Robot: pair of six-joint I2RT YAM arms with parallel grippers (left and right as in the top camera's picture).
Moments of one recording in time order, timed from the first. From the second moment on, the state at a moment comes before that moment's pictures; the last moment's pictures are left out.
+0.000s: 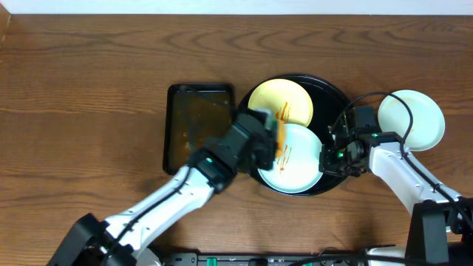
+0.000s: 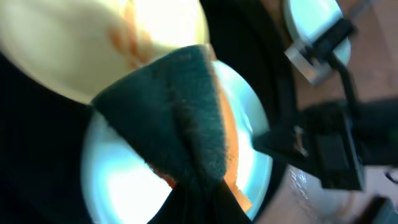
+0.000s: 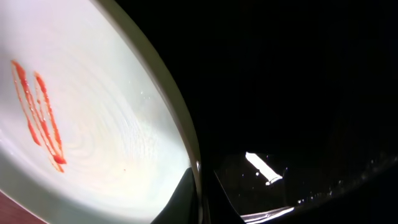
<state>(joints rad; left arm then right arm) -0.75 1.46 0.83 -0.12 0.20 -0.59 0.12 1.55 0.78 -0.66 -0.30 0.28</state>
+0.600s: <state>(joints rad) -0.89 1.80 0.83 0.20 0.21 -0.75 0.12 1.55 0.78 -0.67 -0.31 0.29</state>
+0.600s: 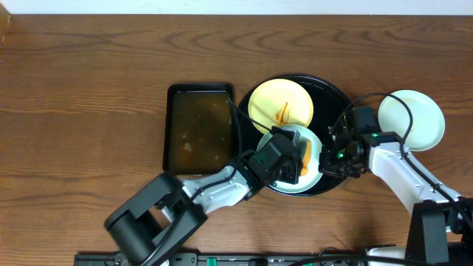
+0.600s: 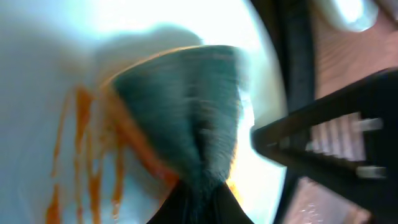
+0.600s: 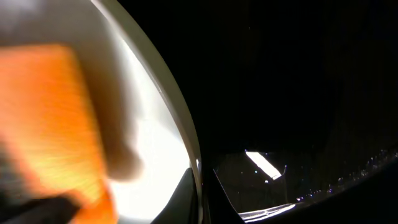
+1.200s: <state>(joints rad) -0.75 1.76 0.85 -0.03 0.24 -0.66 0.12 1.55 0.78 -0.67 -0.33 0.29</state>
